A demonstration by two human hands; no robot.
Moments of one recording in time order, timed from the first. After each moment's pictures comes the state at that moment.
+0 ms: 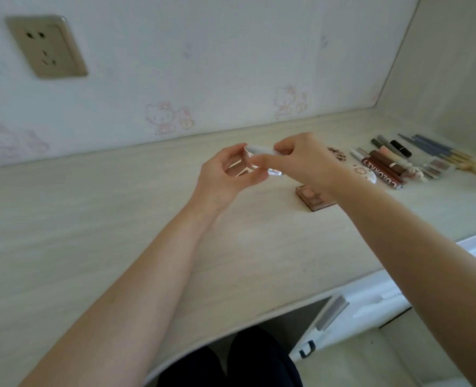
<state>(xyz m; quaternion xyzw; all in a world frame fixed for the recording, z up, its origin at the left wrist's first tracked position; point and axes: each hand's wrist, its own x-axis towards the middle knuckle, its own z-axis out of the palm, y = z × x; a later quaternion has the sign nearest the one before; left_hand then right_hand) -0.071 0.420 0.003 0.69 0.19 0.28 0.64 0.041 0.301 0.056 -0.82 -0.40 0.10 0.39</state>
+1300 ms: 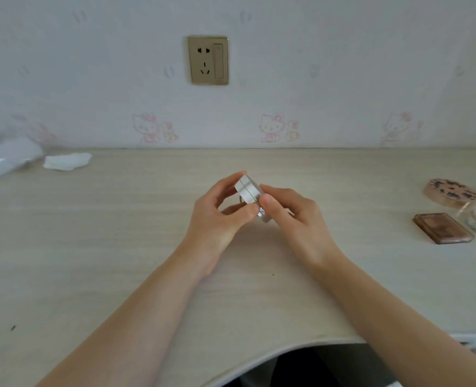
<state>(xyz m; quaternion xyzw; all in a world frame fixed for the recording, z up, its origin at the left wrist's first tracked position) -0.252 0.463 -0.012 0.62 0.24 0.40 0.63 -0.121 0.379 -0.011 -0.63 -0.50 0.21 0.55</state>
